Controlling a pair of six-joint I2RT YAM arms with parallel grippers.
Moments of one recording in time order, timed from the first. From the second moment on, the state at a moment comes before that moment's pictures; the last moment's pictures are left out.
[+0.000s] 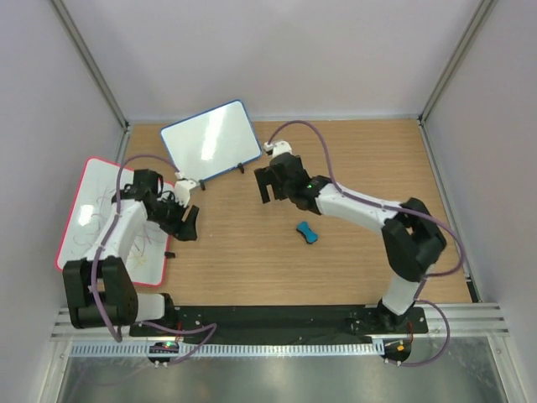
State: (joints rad) left arm 0.07 1.37 0.96 -0.90 0.55 0.61; right arm 0.75 1.83 1.33 -0.17 0.27 0.22
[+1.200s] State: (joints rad) left arm 0.05 0.72 0.55 -0.66 0.49 0.61; right arm 0.61 0.57 0.30 -0.22 0.50 0.55
